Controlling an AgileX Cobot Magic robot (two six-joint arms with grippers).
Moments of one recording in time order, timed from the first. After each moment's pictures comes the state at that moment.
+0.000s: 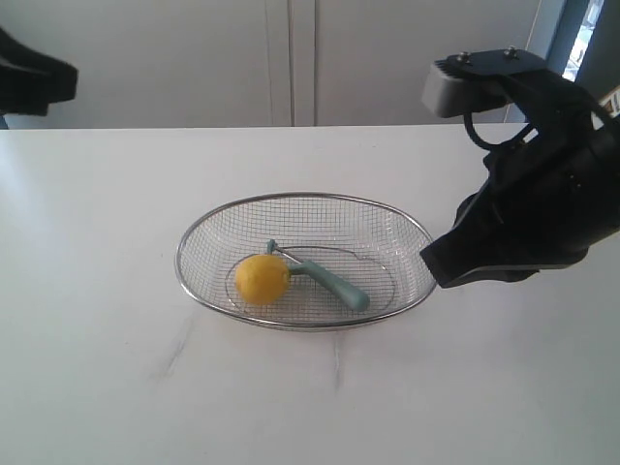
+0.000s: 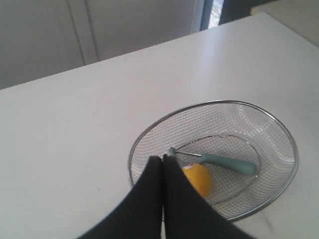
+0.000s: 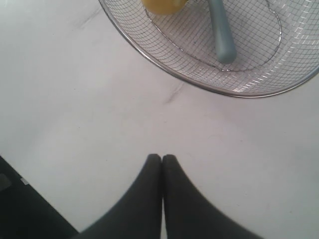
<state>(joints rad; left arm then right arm) -0.40 0.94 -0.95 -0.34 0.55 0.30 0.44 1.20 -1.04 0.34 1.05 -0.29</state>
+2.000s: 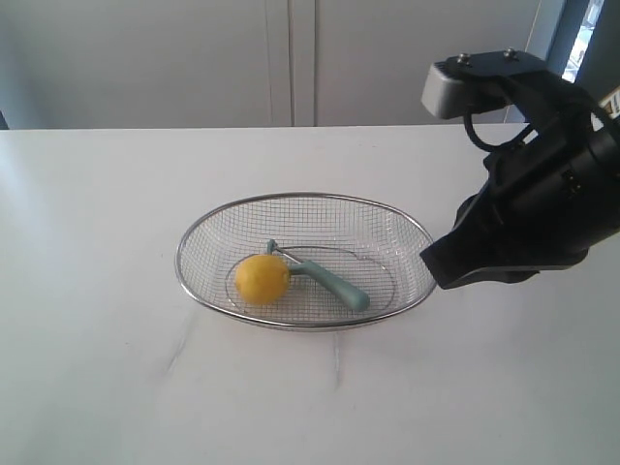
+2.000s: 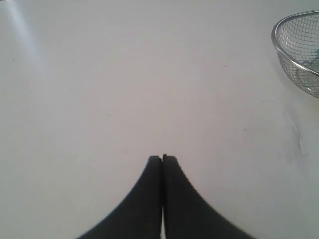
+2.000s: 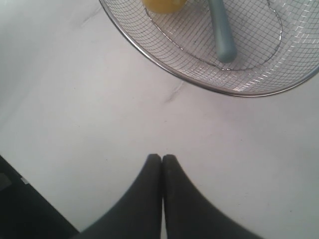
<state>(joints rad) 0.00 0.01 0.02 -0.23 0.43 0.23 0.44 1.20 -1.04 0.34 1.05 -0.29</state>
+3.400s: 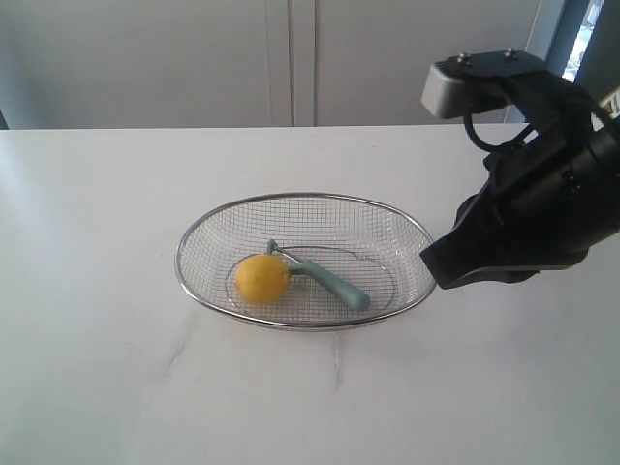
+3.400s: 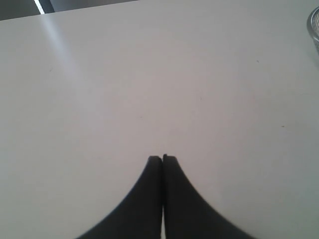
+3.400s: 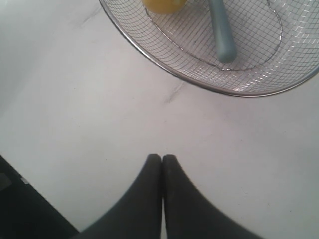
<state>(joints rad) 0.04 0.01 0.02 -0.12 0.41 0.24 0.44 1.20 -1.04 0.34 1.05 -0.29</state>
